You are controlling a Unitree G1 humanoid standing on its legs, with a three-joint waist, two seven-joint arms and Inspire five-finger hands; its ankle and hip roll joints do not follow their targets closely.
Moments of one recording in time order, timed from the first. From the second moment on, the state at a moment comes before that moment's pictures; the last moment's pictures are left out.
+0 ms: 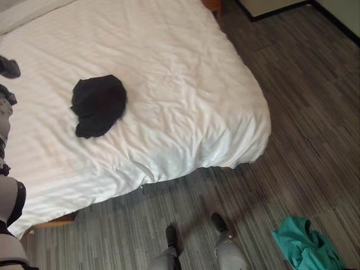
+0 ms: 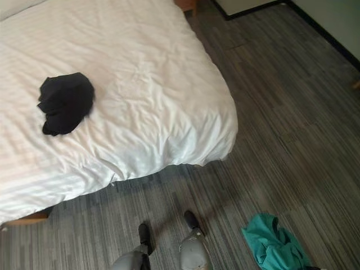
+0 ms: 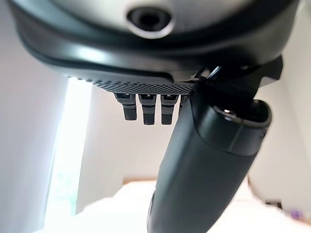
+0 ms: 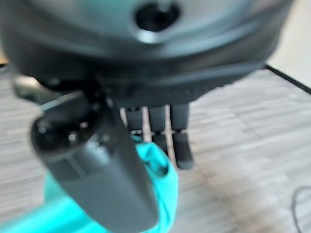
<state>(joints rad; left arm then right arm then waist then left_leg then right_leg) -1.22 1.07 -0.54 1.23 0.23 -0.01 0.40 0.04 -0.60 -0.18 1.31 -0.03 -0.04 -0.22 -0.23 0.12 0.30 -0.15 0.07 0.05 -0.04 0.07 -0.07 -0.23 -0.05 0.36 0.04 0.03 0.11</state>
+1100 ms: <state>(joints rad) -0.74 0.76 -0.30 0.61 0.13 -0.01 0.35 -0.11 -0.55 0.01 1.05 -0.04 -0.02 -0.23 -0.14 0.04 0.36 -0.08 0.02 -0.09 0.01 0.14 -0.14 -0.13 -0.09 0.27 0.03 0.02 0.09</state>
